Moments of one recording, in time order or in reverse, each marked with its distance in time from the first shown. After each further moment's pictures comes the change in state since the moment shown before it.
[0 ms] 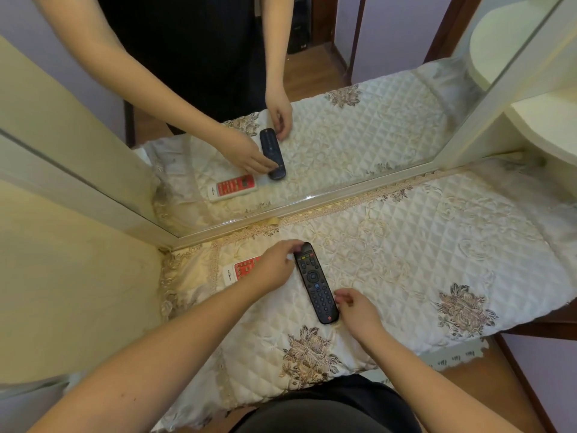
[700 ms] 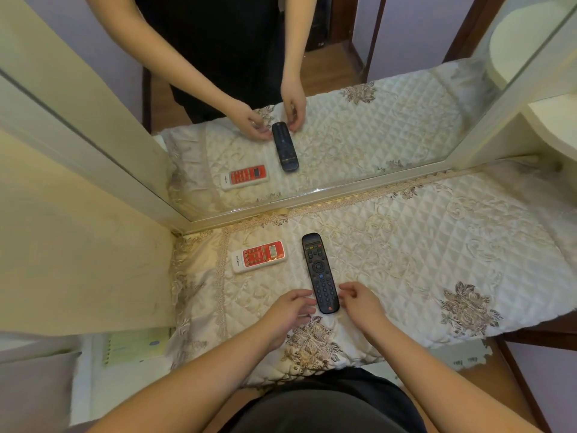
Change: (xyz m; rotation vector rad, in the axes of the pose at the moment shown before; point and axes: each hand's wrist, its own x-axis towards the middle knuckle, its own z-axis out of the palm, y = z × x) left_hand -0.076 -0.019 0.085 -0.858 -0.054 -0.519; right_hand -0.007 -0.004 -0.003 -0.075 -0.020 0.007
